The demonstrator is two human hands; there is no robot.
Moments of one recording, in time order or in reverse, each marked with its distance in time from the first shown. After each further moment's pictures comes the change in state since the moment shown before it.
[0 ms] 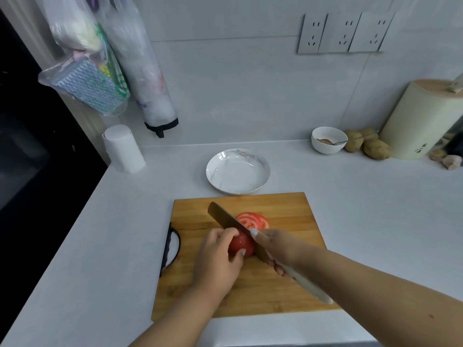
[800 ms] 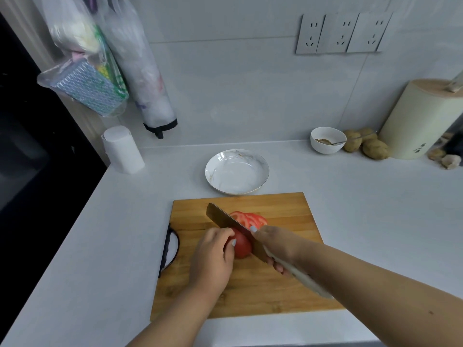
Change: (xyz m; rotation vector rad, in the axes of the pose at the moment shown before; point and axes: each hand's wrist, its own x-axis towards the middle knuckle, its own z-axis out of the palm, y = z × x) left_hand 0.004 -0.006 0.000 -0.004 0.066 0.033; right_hand -0.006 -0.013 -0.004 -0.027 0.015 0.130
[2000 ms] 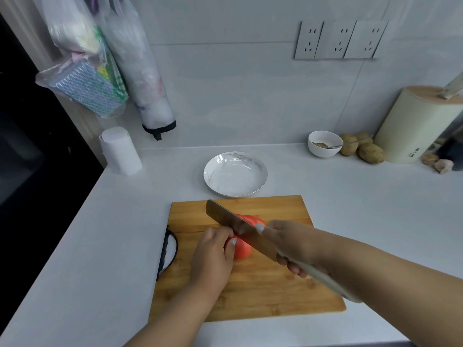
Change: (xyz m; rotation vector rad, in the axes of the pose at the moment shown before) left_hand 0.008 0.000 0.002 0.009 -0.018 -0.050; right_hand -0.054 -0.022 -0.017 -0.055 0.039 -0.071
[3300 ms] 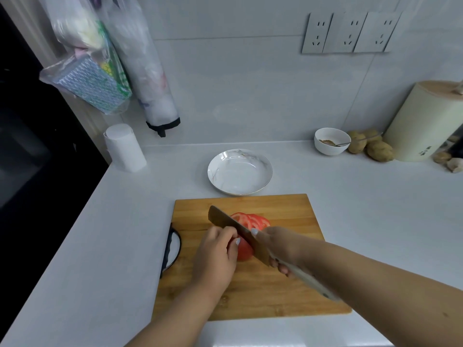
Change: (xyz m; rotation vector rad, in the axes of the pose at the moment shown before) left_hand -0.001 0.004 -0.006 0.045 -0.028 0.031; right_hand 0.054 0.018 0.019 -0.030 -0.043 0.109
